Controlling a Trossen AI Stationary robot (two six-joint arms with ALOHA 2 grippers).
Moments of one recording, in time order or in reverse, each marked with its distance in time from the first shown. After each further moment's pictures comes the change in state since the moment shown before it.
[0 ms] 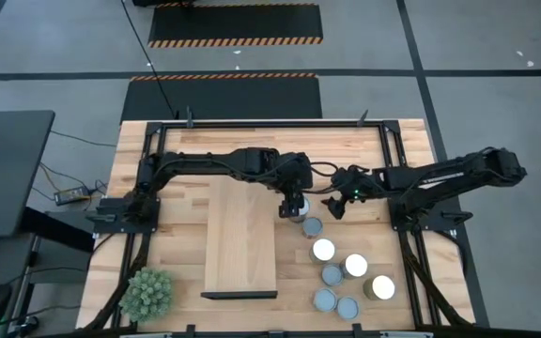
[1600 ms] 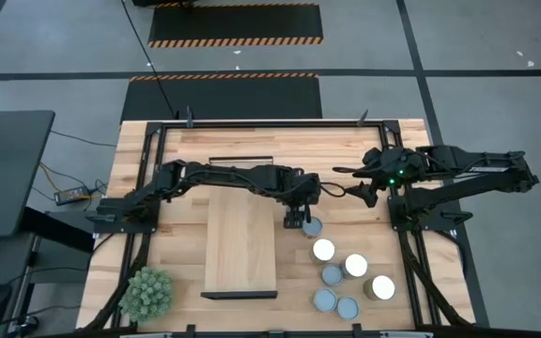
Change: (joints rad) left arm -0.032 0.170 0.000 0.039 -0.036 0.072; right arm 0.035 -0.297 0.320 -0.484 -0.075 0.071
